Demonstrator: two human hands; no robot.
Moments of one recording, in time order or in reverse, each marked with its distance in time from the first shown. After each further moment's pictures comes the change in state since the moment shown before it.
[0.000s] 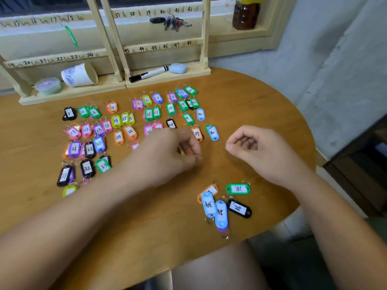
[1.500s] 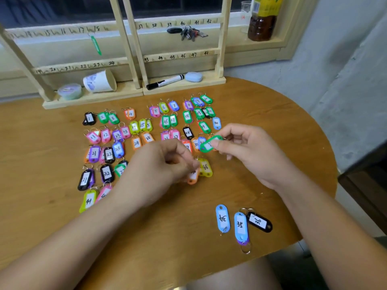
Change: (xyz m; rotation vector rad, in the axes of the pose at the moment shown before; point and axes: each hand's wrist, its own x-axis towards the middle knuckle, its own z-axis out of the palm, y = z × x) left_hand -0.041 -0.018 -0.018 -0.412 0.134 -0.197; right_hand 0.038 -0.035 0.043 0.447 -0.097 -0.022
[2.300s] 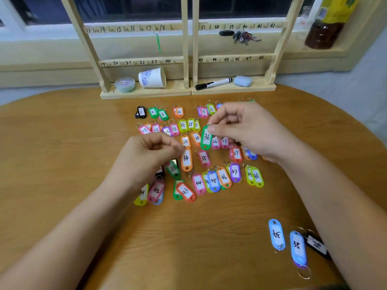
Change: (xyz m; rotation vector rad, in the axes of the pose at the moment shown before) left_hand -0.019 -0.061 -0.092 -0.263 0.295 -0.159; right_hand 0.088 -0.043 0.083 -0.180 -0.241 -0.134
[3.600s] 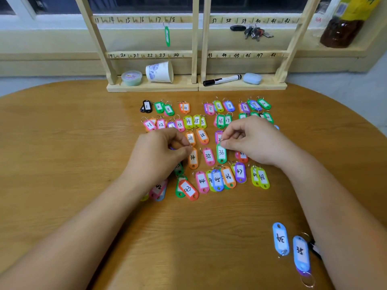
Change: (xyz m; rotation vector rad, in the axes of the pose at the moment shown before) left_hand 0.025 -0.019 0.016 0.494 0.115 0.172; right_hand 0.008 0.040 0.000 -0.428 -0.042 0.111
